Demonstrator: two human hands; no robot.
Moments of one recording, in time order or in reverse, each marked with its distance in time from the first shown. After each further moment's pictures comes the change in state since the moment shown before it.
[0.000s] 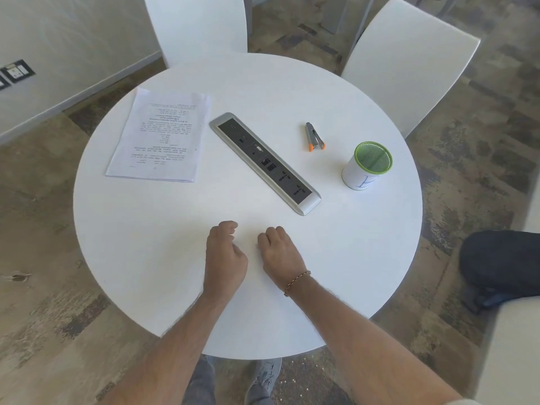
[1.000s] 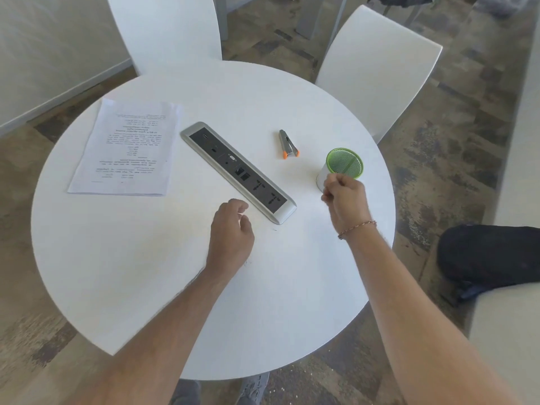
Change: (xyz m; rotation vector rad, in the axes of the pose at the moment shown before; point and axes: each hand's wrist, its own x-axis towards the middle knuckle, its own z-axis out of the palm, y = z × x) left_hand 0.047 0.066 0.033 -0.098 -0.093 0.130; right_hand 0.045 0.144 -0.132 1.319 0.361 0.903
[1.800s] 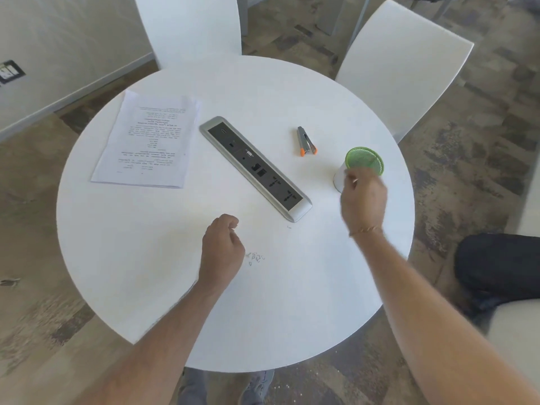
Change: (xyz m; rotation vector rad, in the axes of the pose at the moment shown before) left_hand -0.022 -0.044 -0.020 0.067 0.036 -0.134; right_hand 0.010 0.015 0.001 -0.967 0.274 -0.524
